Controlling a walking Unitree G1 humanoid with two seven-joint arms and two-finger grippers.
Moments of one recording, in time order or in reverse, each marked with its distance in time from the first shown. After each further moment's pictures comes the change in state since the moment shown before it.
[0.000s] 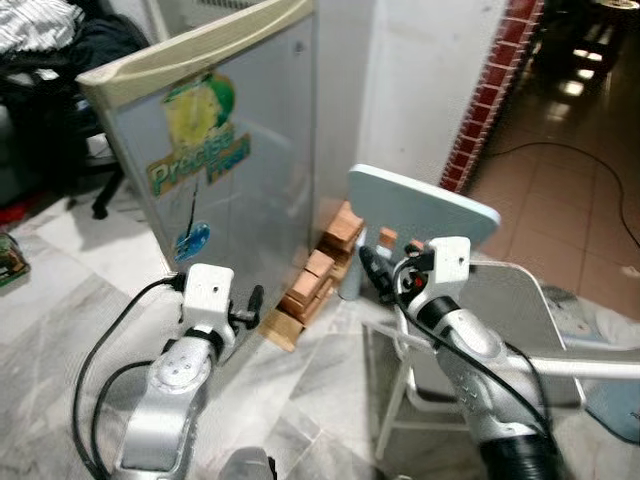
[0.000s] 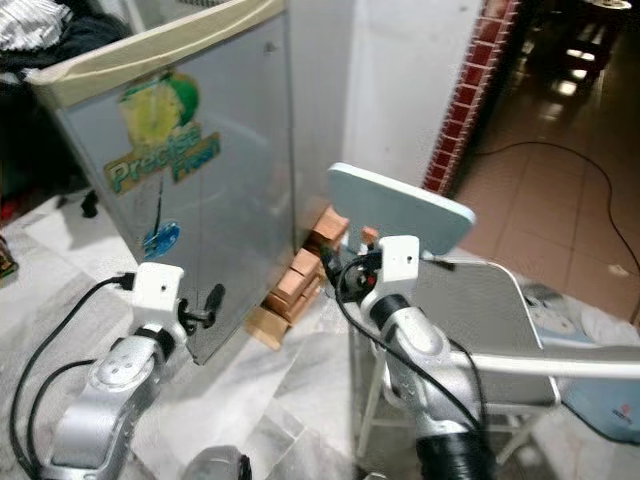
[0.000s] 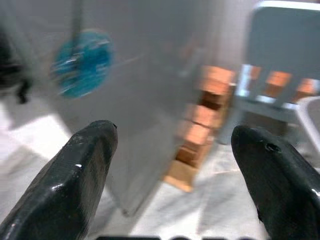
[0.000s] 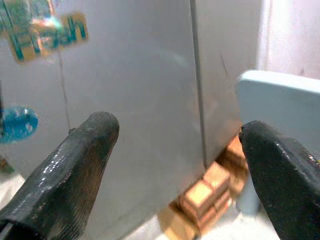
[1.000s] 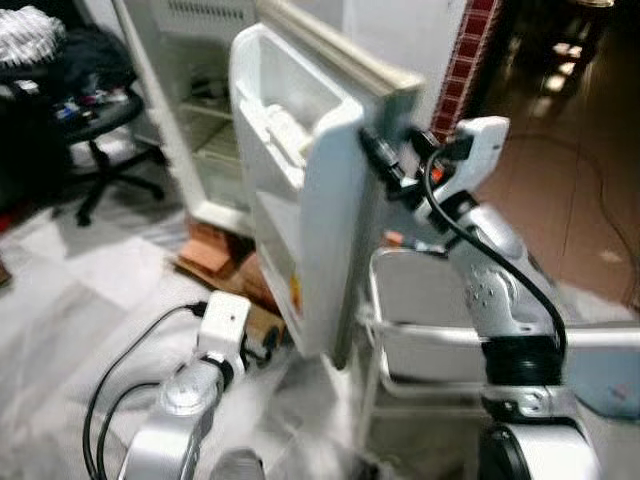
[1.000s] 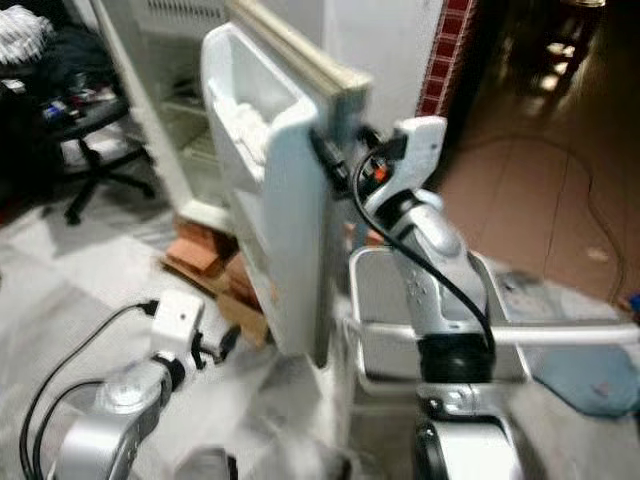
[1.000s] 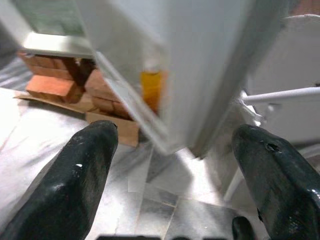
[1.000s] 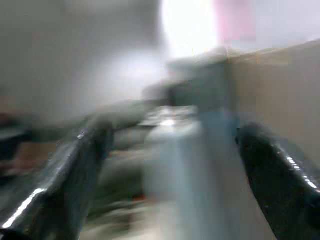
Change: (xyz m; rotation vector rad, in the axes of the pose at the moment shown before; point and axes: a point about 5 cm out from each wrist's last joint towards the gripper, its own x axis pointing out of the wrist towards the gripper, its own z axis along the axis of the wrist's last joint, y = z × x) left arm -0.013 -0.032 -0.029 0.013 0.184 -0.201; right arm 0.006 0.049 0.114 0.187 -0.283 0.718
